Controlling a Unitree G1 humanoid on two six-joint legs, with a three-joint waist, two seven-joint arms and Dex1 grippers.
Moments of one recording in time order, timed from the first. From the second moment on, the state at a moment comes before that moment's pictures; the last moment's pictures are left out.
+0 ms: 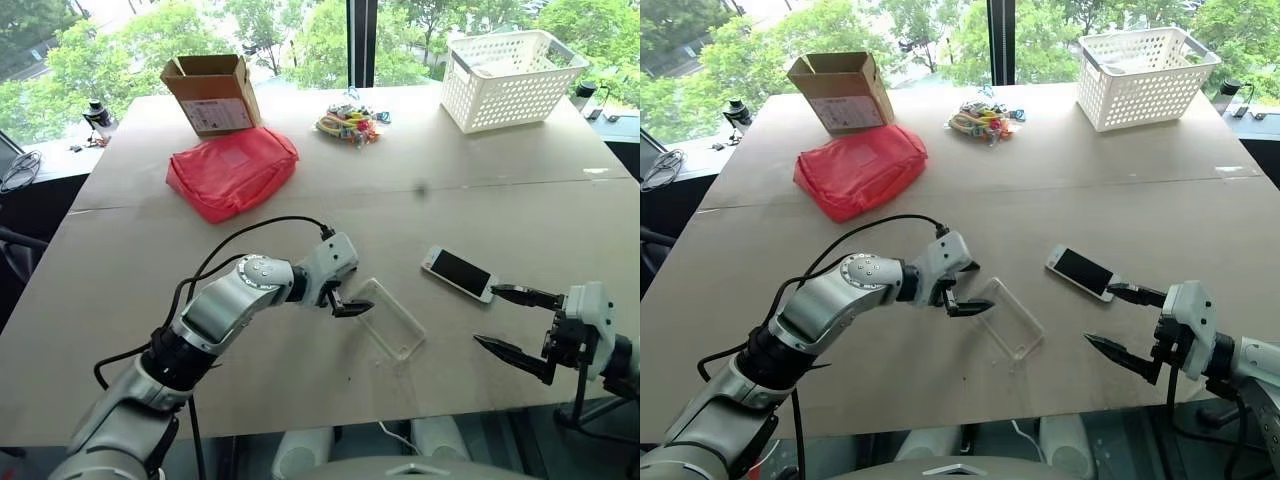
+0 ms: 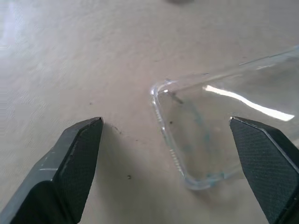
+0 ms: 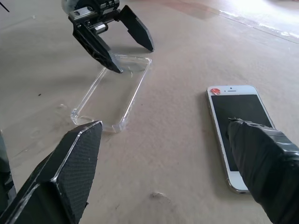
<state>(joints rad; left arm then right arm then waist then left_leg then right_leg) -0.48 0.64 -0.44 -0.27 -0.37 0.80 -0.69 0.34 -0.75 -0.31 -0.47 0.58 0.26 1.03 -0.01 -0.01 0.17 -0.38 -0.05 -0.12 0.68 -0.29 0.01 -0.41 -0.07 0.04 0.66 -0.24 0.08</state>
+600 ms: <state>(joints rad) -0.46 0.54 -0.41 -0.26 -0.29 0.80 -0.67 0.36 -0.75 -0.31 -0.47 0.56 0.26 1.03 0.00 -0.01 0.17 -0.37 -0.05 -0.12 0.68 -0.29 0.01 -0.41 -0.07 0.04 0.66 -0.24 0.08</state>
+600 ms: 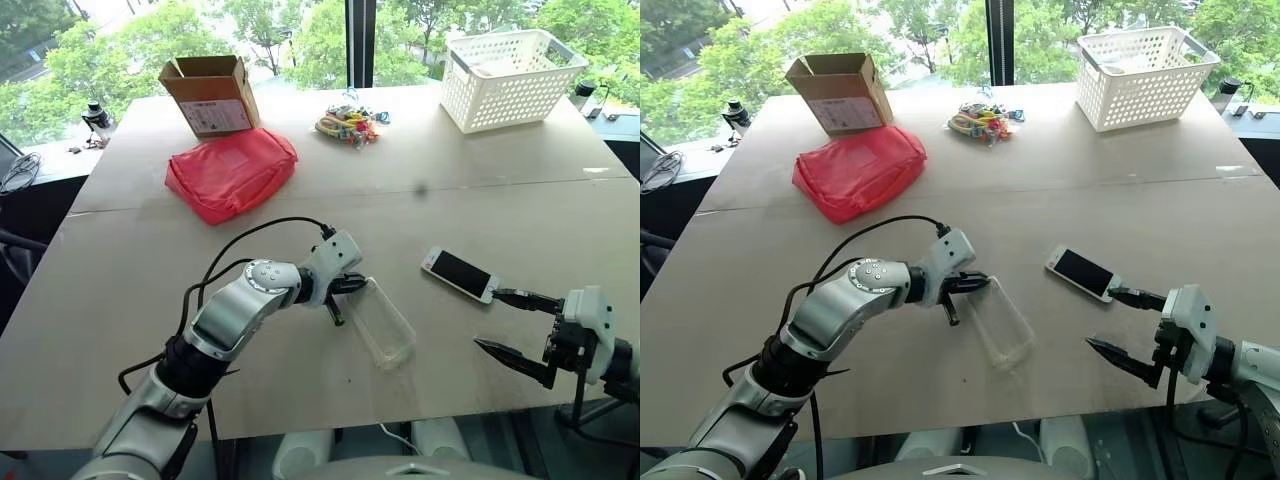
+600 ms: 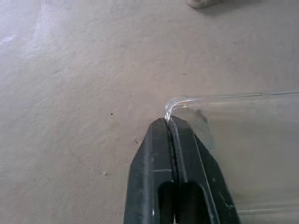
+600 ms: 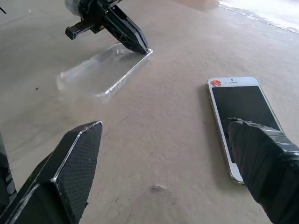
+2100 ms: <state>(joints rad) -1.19 0.10 -0.47 1.09 0.01 -0.90 -1.28 0.37 -0.73 -0.30 -0.53 0.55 0.26 0.99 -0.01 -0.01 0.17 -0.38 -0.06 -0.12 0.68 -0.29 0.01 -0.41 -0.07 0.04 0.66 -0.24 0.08</state>
